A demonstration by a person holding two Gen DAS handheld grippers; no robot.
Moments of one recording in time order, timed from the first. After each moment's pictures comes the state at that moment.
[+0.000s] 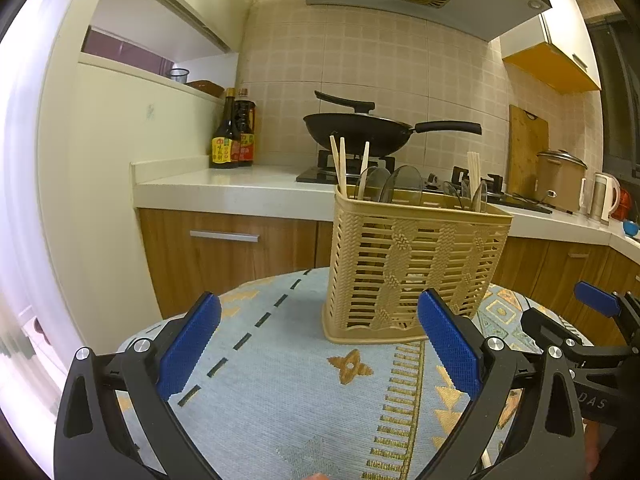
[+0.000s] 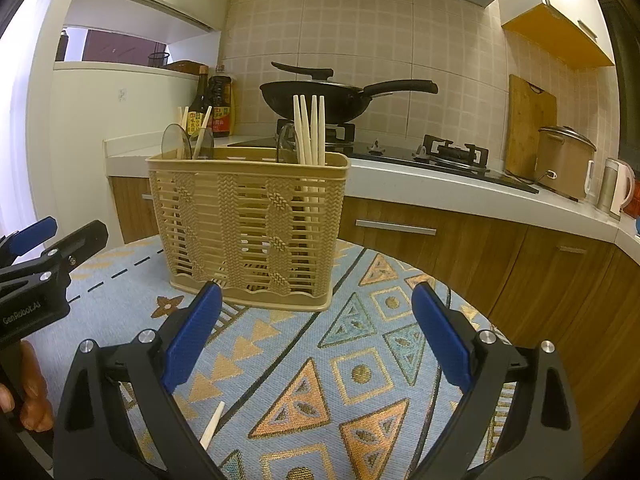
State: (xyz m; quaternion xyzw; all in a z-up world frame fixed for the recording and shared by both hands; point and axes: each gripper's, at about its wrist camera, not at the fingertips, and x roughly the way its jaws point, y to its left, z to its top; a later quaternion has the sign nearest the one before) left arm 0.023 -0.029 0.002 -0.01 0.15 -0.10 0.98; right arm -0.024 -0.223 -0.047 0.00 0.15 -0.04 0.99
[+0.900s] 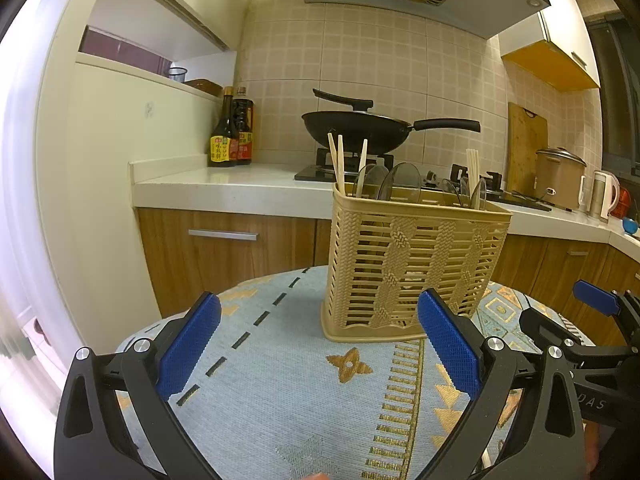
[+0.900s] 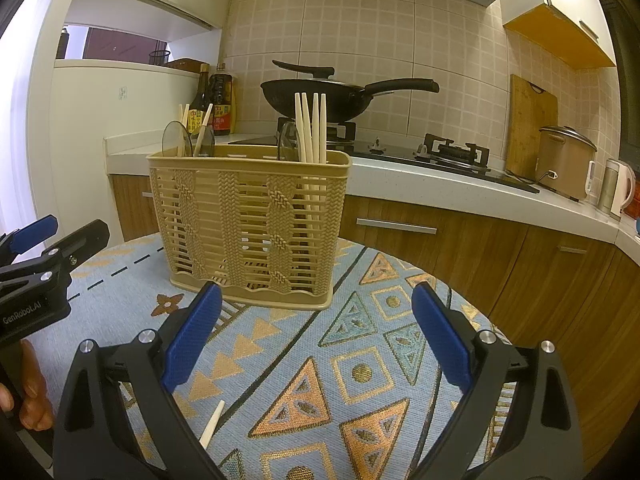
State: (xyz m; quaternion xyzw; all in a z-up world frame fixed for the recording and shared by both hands) left arm 0.023 -0.030 0.002 -0.01 0.15 -0.10 0.98; right arm -0.022 -0.223 -0.048 0.00 0.15 -0.04 0.99
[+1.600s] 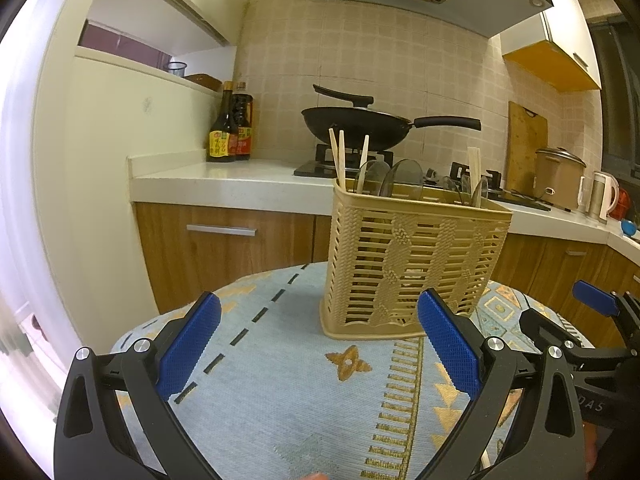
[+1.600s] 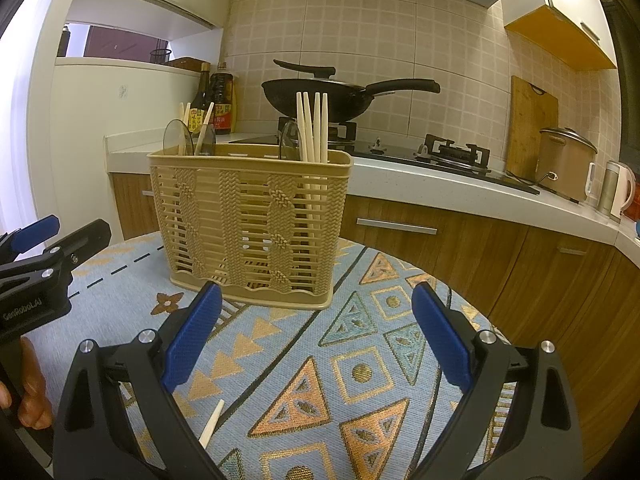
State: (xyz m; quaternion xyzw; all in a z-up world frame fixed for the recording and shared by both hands) left arm 0.026 -0.029 0.001 -0.02 0.16 -0.10 0.98; right arm -0.023 -0.222 -0.049 -0.01 0.16 -0.04 0.99
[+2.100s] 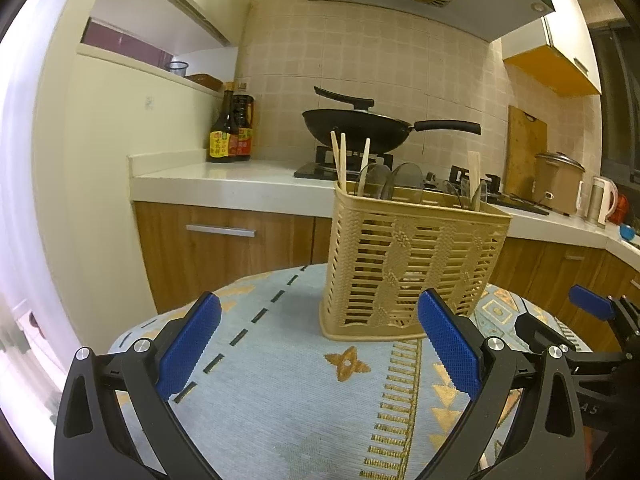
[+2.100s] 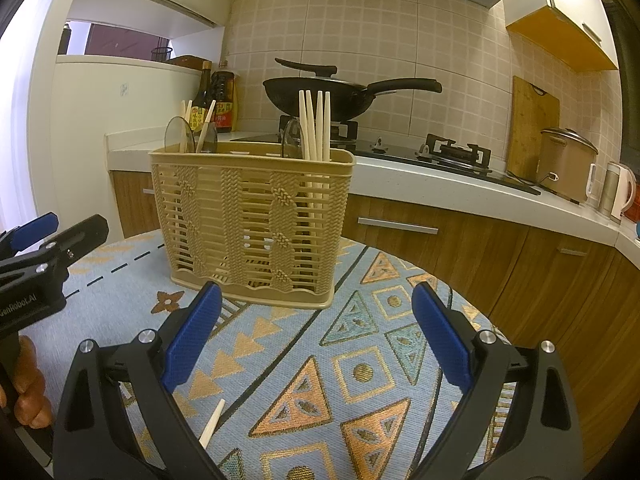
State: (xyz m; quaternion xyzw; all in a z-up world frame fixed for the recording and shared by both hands) left arm 0.026 -0.025 0.001 -0.03 0.16 -0.10 0.98; right arm -0.023 -0.221 -0.049 -0.01 0.16 -0.04 0.99
